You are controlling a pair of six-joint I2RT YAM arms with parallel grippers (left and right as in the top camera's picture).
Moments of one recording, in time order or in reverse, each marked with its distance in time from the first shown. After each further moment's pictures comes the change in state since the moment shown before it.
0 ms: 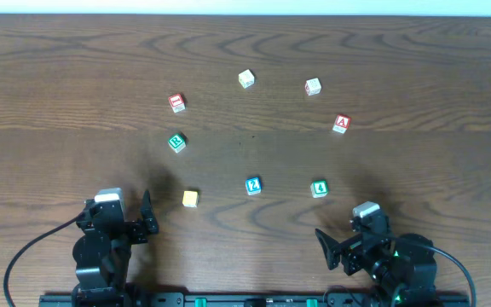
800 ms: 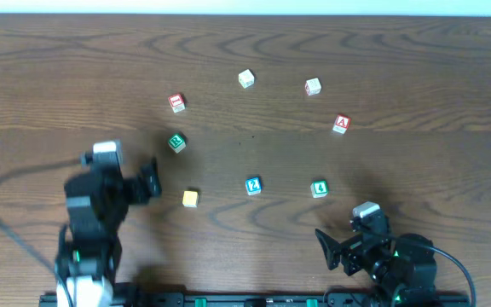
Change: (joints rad) left arm 0.000 0.801 0.341 0.264 0.136 -0.101; right arm 0.000 -0.003 -0.002 -0.004 -0.001 0.000
